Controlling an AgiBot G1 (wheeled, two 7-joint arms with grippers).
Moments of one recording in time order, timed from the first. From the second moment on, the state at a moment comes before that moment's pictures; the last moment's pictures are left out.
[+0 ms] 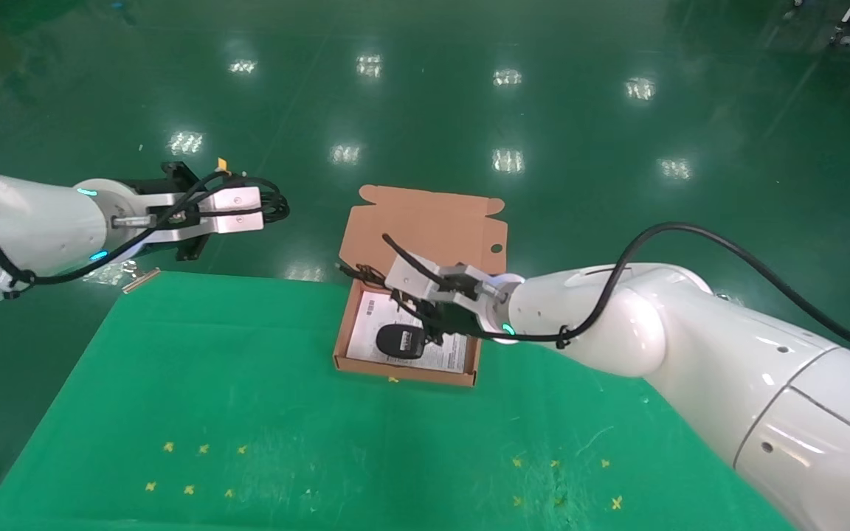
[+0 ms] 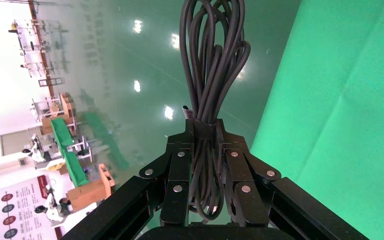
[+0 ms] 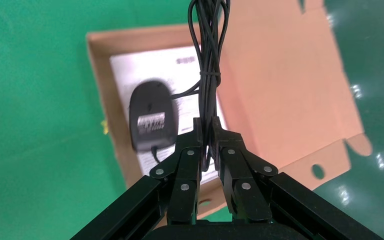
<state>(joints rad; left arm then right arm) -1.57 1.05 0.77 -1.31 2.66 1.13 -0.64 1.66 -1.37 -1.39 0.72 -1.81 -0.54 0.72</state>
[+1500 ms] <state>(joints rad) -1.45 1.34 0.91 -0.90 2.45 0.64 -0.41 1.82 -1.01 -1.42 1.07 -1.93 -0.63 0.90</state>
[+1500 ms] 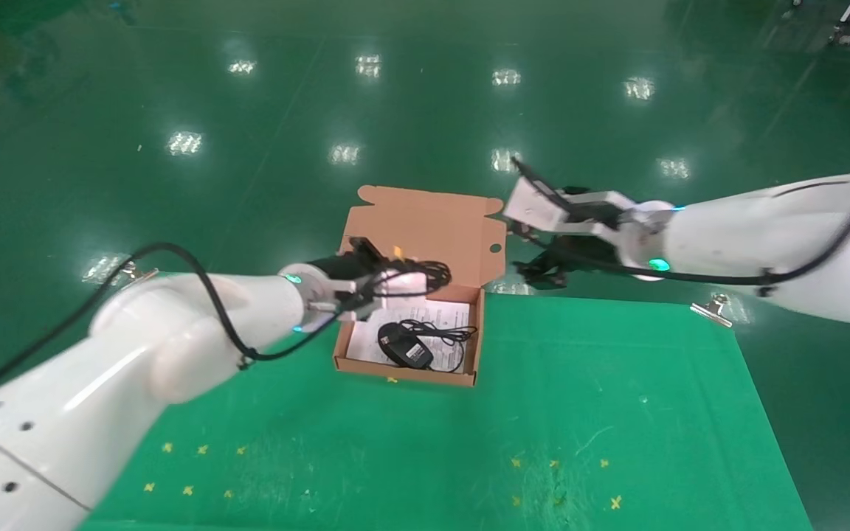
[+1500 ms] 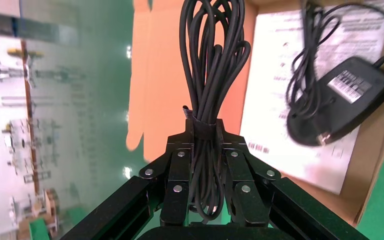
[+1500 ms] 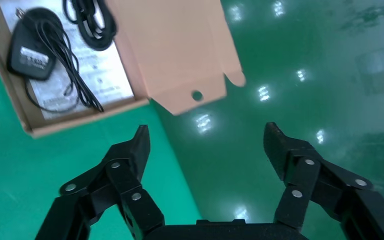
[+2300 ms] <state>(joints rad) -1.47 1.37 1.18 -0.76 2.21 0.43 -0.30 1.87 -0.88 -1.42 1.31 -2.07 -0.73 1.05</state>
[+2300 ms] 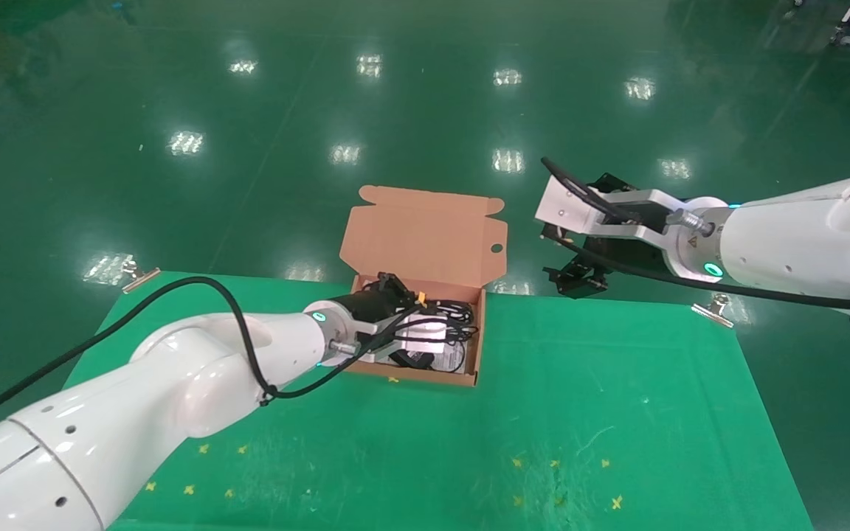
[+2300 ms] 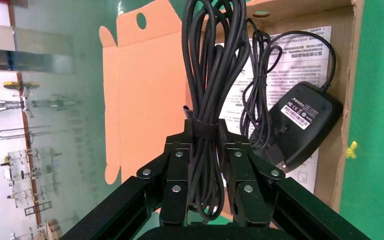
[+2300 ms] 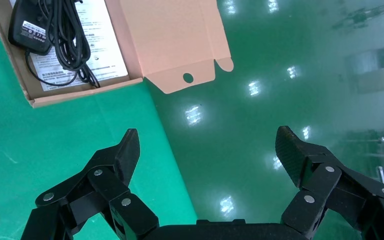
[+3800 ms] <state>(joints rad) -1.43 1.07 0.82 -0.94 1.71 0.74 -0.33 1.70 -0.79 -1.06 1.32 -1.69 -0.99 0.75</state>
